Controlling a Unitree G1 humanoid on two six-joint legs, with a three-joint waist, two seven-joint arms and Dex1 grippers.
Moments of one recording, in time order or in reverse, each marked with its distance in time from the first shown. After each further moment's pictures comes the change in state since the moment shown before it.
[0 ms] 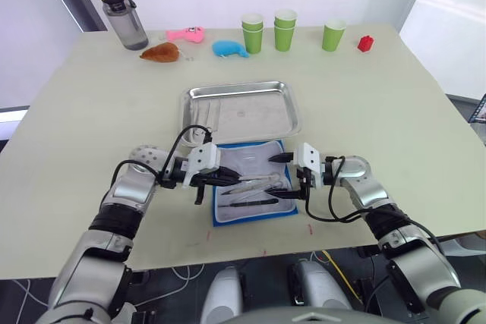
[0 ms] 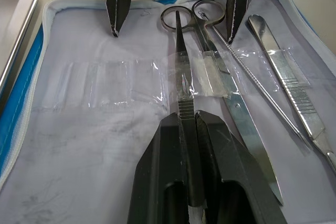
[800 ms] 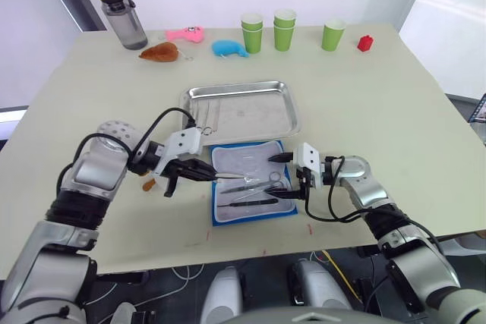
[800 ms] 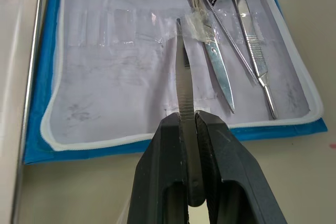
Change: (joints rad) left arm -0.064 0.233 -0.005 -0.226 0.002 0.344 -0.124; right arm -0.001 0.003 0.000 0.001 0.000 0.000 0.001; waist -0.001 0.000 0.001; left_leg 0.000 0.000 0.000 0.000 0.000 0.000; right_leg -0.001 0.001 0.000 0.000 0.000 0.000
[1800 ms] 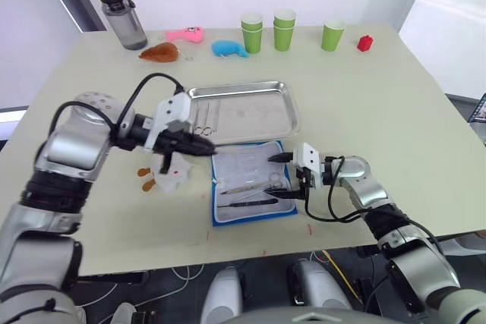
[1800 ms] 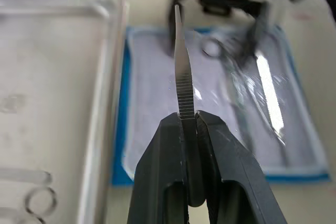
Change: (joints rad) left arm -0.106 -0.029 0.052 -0.062 -0.148 0.195 0.210; right arm 0.000 0.003 0.000 0.001 0.000 0.000 0.000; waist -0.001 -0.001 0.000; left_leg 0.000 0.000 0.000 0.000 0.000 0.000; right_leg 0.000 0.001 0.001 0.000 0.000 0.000
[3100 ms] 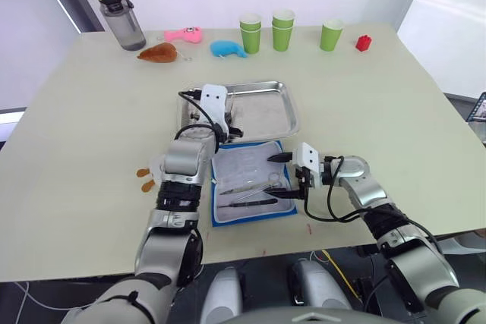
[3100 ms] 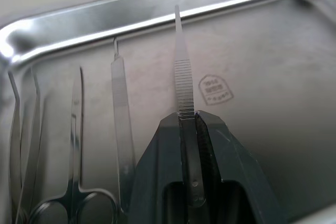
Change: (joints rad) left arm -0.023 -0.698 0.231 0.085 0.196 0.390 1.272; right arm -0.003 0.003 -0.001 0.007 -0.001 0.000 -0.002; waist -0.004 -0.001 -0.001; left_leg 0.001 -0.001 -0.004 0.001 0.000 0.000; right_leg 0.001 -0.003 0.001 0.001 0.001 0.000
